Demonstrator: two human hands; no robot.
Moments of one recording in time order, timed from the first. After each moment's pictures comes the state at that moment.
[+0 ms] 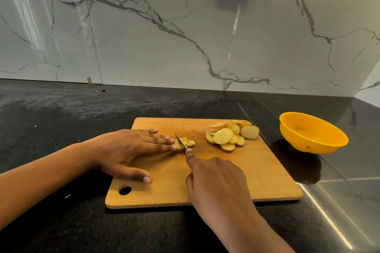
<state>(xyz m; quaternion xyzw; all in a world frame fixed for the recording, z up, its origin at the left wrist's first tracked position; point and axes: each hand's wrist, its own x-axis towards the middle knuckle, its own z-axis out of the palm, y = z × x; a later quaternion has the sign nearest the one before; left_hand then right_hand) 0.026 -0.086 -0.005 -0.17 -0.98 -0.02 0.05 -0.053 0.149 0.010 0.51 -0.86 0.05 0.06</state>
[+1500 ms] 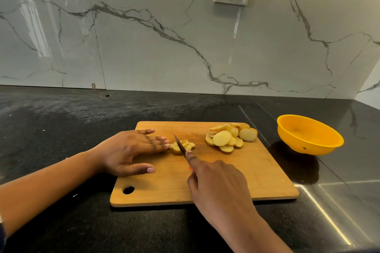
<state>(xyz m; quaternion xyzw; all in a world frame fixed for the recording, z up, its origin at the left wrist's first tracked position) 0.029 -0.092 -0.018 -0.16 -0.97 -0.04 0.16 -0.052 0.159 0.007 0.51 -0.85 0.13 0.07</state>
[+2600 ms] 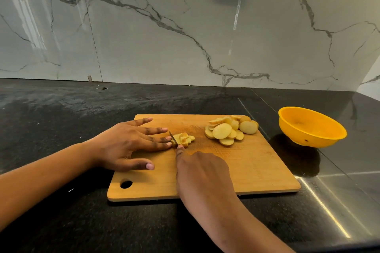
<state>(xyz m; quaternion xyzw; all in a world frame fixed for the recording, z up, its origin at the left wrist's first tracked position) 0.029 -0.091 -0.016 -0.17 -0.98 0.04 0.12 -0.045 0.136 0.013 0.54 -0.84 0.00 0.01</state>
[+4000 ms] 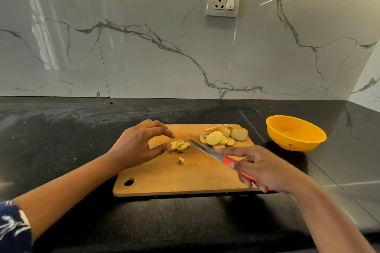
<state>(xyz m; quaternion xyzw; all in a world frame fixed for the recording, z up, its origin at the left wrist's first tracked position) 0.017 -0.045 -0.006 0.01 -0.94 -0.06 0.33 -0.135 0.231 0.035 0.45 -0.77 0.35 -0.28</state>
